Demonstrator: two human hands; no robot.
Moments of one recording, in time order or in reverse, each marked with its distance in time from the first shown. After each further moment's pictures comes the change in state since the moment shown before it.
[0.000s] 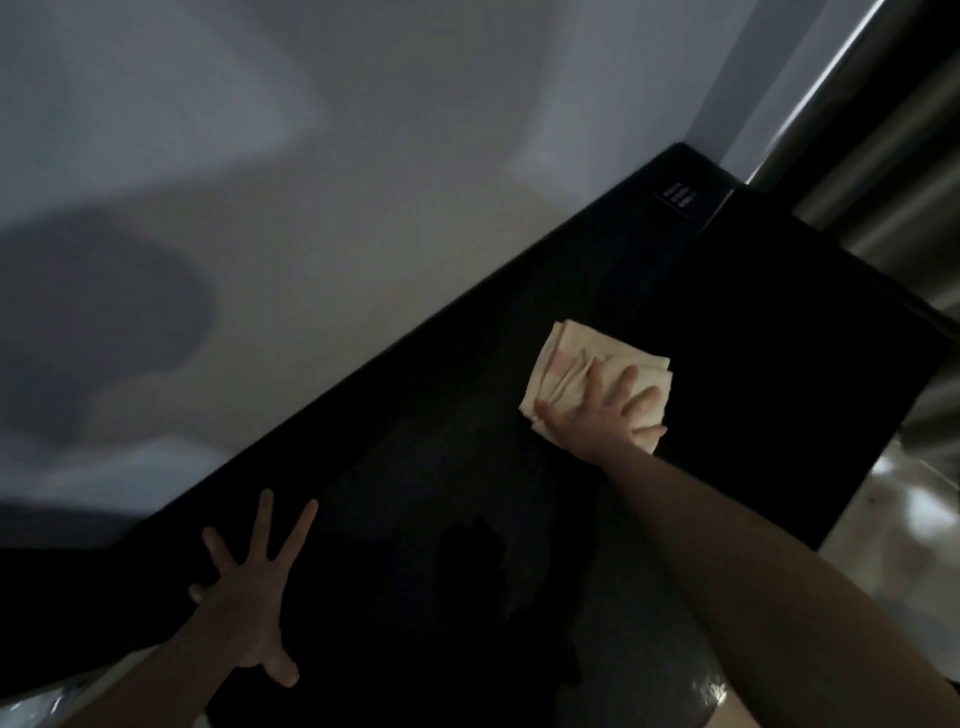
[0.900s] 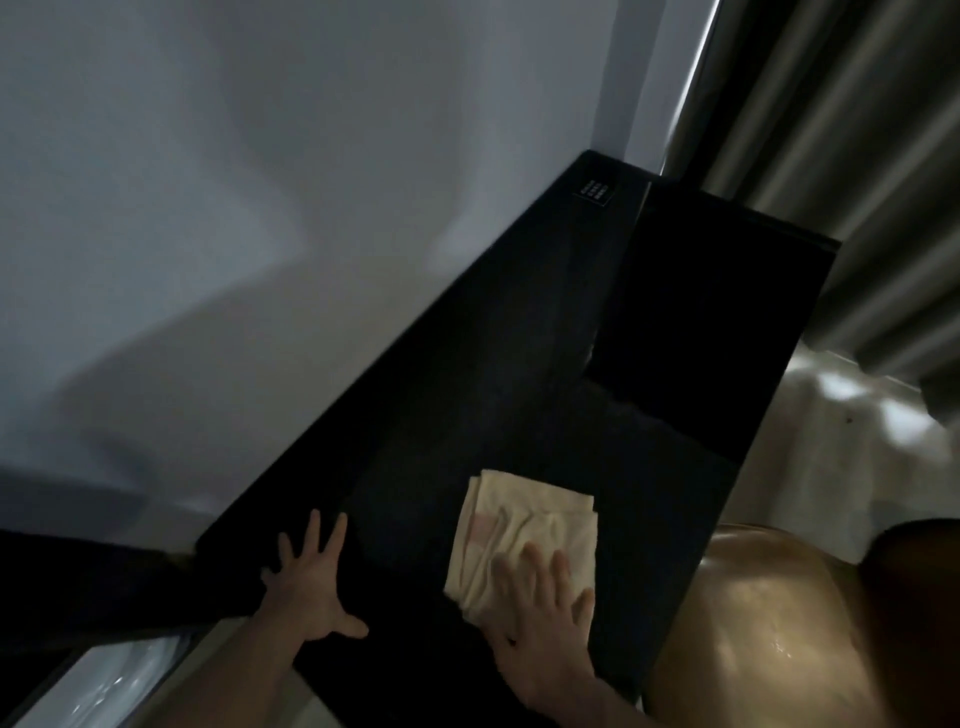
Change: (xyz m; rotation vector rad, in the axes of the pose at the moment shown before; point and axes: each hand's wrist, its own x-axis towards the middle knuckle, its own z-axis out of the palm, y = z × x) left_hand -0.047 0.001 0.038 0.093 0.246 0.036; right_hand -0.283 0.082 0.168 0.033 -0.315 -0.276
